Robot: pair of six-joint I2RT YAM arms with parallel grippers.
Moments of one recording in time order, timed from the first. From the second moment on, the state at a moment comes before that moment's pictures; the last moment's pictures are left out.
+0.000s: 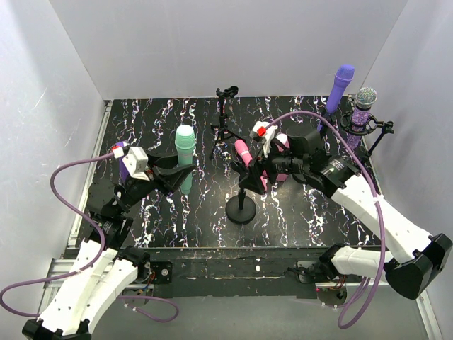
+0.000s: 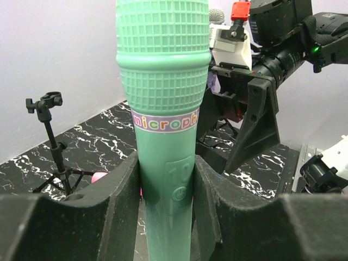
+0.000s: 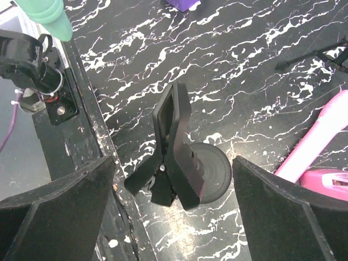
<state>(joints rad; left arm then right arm) -0.39 0.58 0.69 0.21 0.56 -0.23 0.69 1.14 1.18 -0.54 -0.53 -0.07</state>
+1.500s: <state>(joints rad) -0.63 1.12 0.78 0.64 0.62 -0.17 0.73 1.17 1.16 -0.58 -0.53 -0.22</state>
